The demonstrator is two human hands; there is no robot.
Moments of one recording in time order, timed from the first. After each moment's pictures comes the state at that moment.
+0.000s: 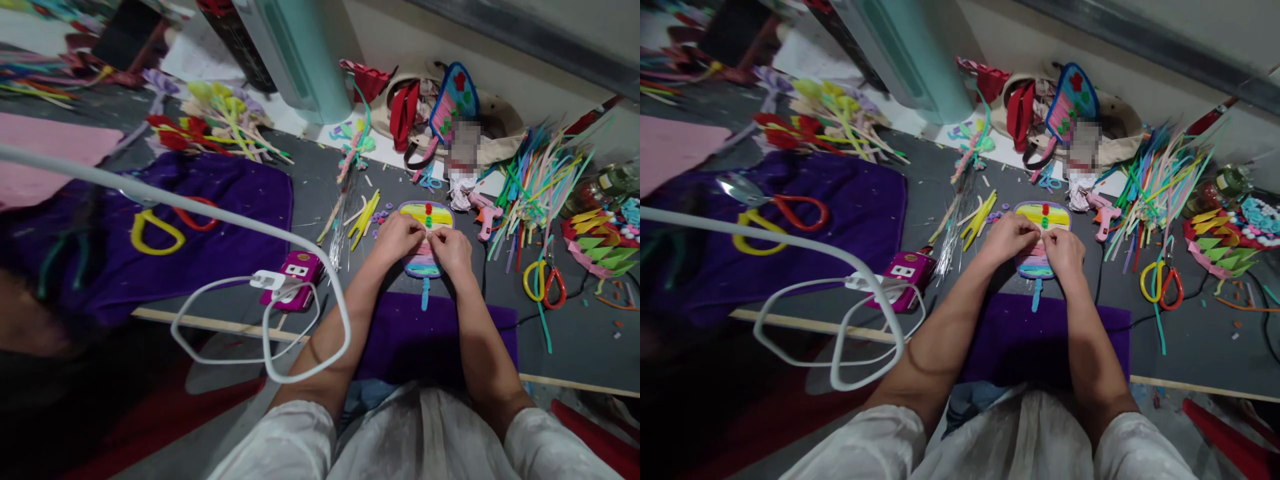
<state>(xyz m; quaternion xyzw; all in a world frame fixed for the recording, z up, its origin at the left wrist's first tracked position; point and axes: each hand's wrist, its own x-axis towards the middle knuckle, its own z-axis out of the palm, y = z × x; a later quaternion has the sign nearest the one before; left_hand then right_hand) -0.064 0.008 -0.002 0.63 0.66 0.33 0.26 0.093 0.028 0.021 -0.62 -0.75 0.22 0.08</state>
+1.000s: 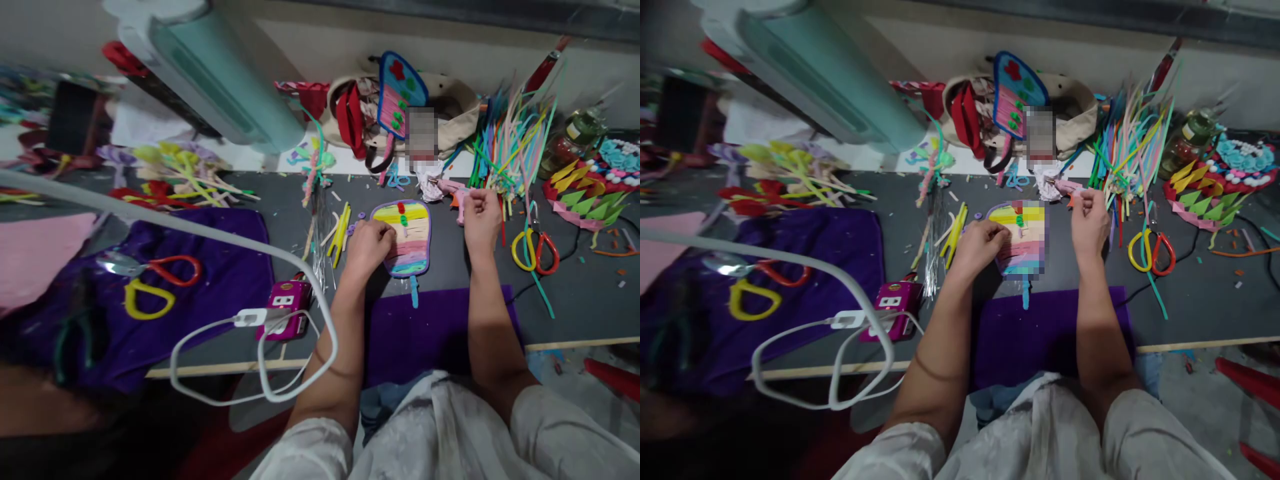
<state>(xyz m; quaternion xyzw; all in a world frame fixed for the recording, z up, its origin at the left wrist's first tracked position) -0.070 0.001 -0.005 0.64 0.70 0.26 0.19 0.161 0.051 0.028 -0.63 -0.56 0.21 0.50</state>
